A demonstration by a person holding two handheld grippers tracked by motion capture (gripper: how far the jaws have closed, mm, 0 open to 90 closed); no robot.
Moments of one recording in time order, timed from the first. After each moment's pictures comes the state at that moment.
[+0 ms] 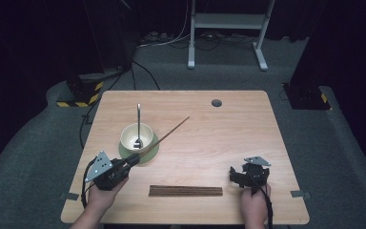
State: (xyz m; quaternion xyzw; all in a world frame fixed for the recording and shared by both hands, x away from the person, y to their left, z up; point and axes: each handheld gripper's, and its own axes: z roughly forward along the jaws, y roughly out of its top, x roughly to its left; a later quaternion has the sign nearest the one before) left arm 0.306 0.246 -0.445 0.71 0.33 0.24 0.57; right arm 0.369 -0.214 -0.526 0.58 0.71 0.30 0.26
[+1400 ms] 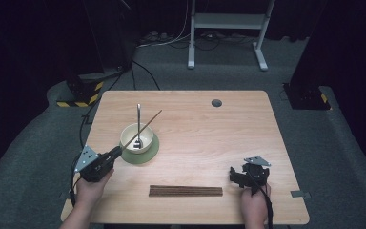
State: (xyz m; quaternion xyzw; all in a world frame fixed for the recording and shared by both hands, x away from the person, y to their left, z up) left arm 0.331 0.296 -0.467 0.68 0.42 0.28 0.53; right arm 0.369 -0.214 -0.526 0.58 0.71 0.30 0.26
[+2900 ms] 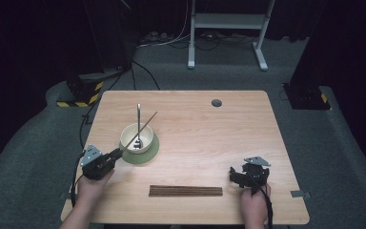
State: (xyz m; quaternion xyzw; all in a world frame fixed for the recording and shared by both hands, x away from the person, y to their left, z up) left arm 0.346 0.302 -0.487 0.70 0.45 0.26 0.48; right arm 0.369 -0.214 -0.526 0.58 0.71 0.30 0.26
